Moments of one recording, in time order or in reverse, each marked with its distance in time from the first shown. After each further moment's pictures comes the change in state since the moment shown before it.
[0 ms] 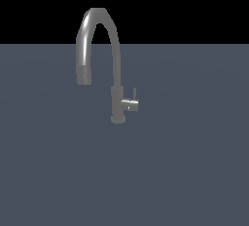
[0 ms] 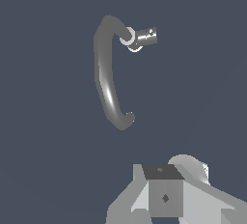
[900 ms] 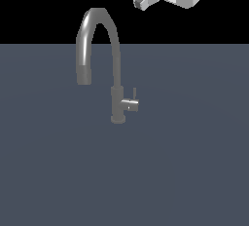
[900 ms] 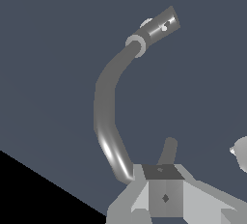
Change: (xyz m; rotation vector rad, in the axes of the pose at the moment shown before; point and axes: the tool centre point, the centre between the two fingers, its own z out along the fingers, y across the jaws) arm 0.120 0.012 0.048 0.348 -0.283 0.354
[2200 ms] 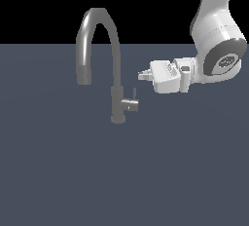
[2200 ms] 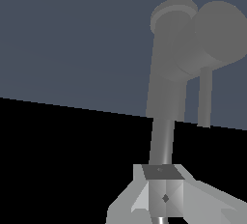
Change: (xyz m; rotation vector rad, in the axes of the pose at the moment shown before) arm 0.177 0.026 0.098 0.567 -0.466 0.570
